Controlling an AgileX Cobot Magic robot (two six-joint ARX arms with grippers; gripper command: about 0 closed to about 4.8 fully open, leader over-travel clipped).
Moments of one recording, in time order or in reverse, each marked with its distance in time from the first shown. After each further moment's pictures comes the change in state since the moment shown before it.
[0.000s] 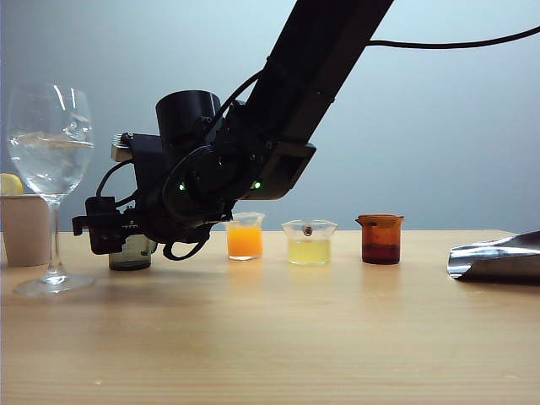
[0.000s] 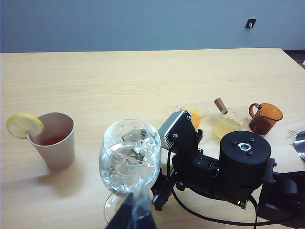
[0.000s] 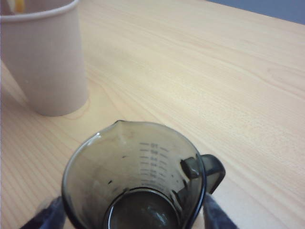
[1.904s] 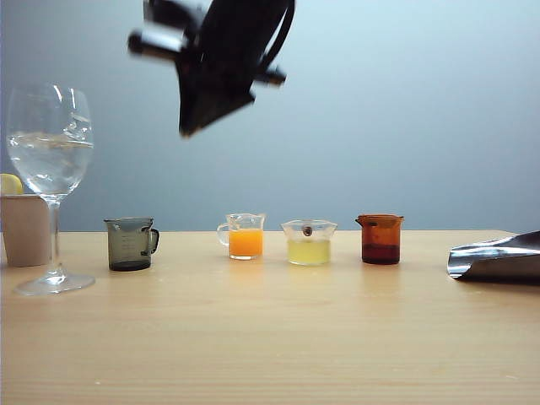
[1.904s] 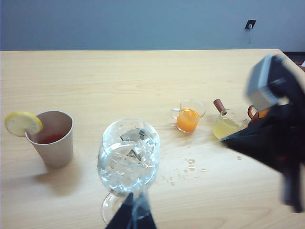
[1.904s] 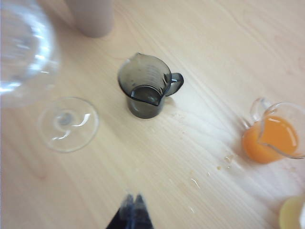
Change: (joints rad) left arm 0.000 -0.002 0.000 0.000 0.000 -0.018; right arm -0.005 -0.567 0.000 -1.001 -0.062 -0.053
